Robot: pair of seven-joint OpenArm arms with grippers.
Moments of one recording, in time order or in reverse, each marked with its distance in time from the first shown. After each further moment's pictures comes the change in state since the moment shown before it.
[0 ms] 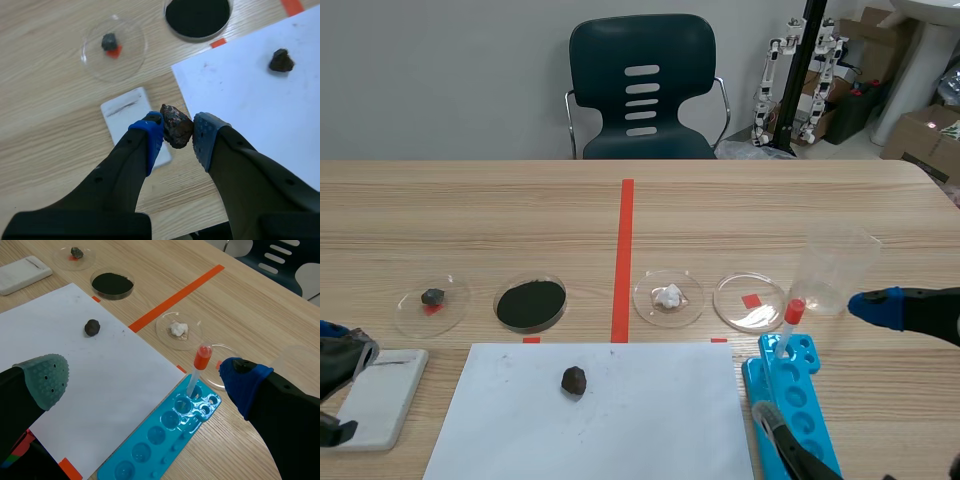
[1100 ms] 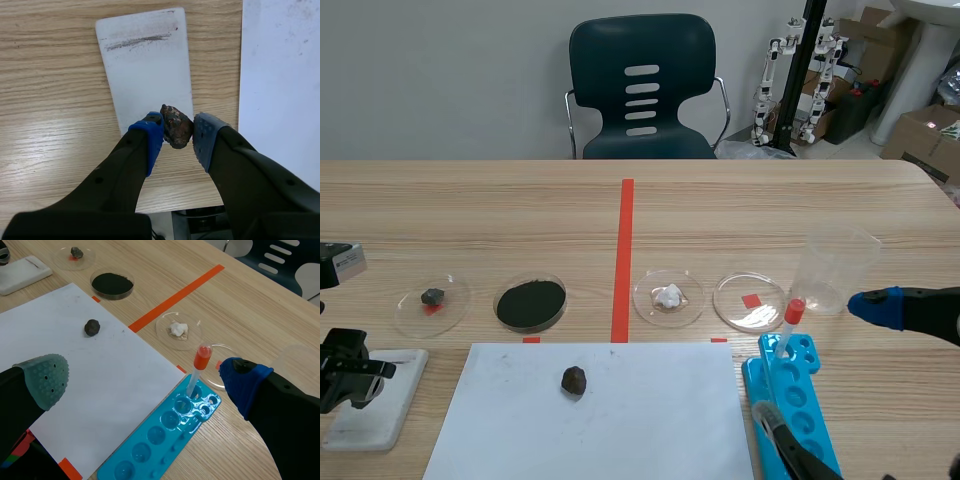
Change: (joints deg) left arm -30.2 2.0 8.0 -26.3 -9.2 3.0 30.6; right arm 0.0 0.0 0.0 0.0 0.0 0.0 0.0
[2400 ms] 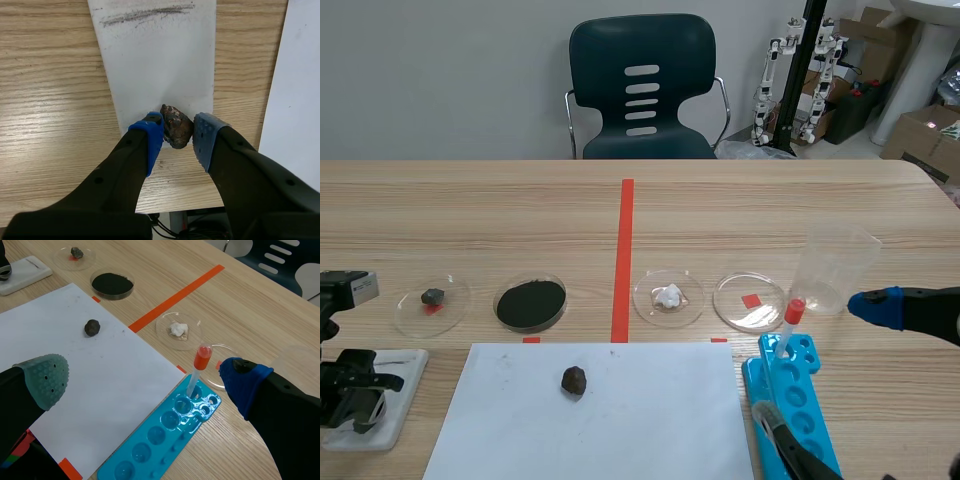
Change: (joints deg) left arm -5.7 -0.7 5.0 -10.5 -1.5 0.0 1.6; right arm 0.0 0.0 0.0 0.0 0.0 0.0 0.0
